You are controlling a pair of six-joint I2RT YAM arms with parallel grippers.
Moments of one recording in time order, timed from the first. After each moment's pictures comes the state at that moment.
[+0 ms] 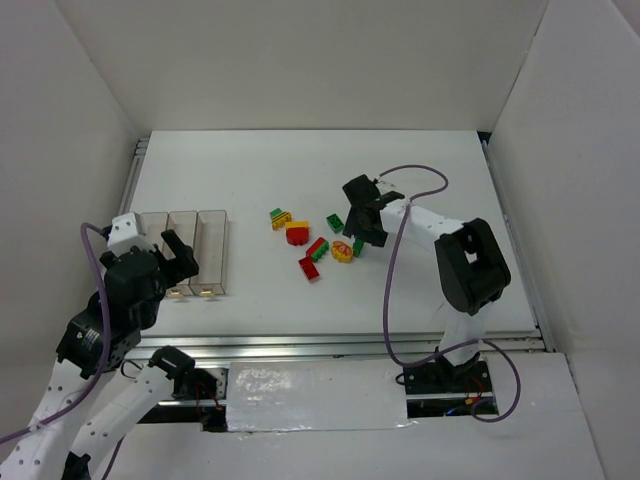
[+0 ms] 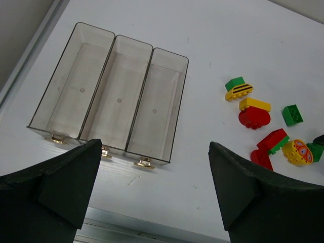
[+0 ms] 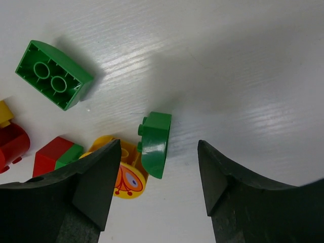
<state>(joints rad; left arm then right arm) -0.45 0.51 0.92 -0.86 -0.60 -0.52 0.50 1.80 1.24 -0.57 0.30 0.81</state>
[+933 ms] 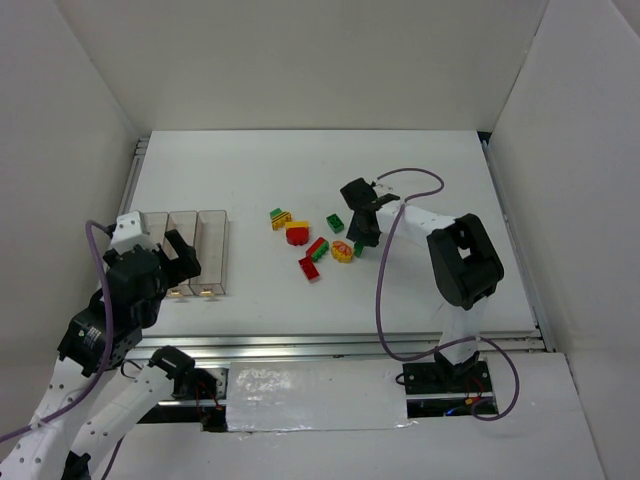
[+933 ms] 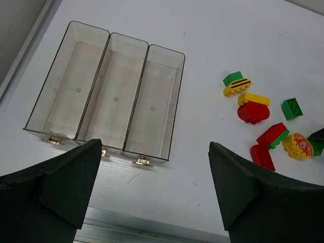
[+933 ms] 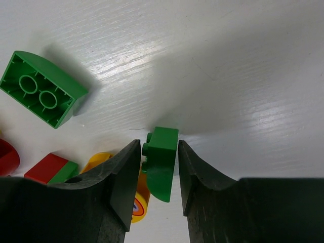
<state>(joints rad) -0.45 0.52 0.92 -0.85 -0.57 -0.50 0.50 1.88 1.25 -0.51 0.31 0.81</state>
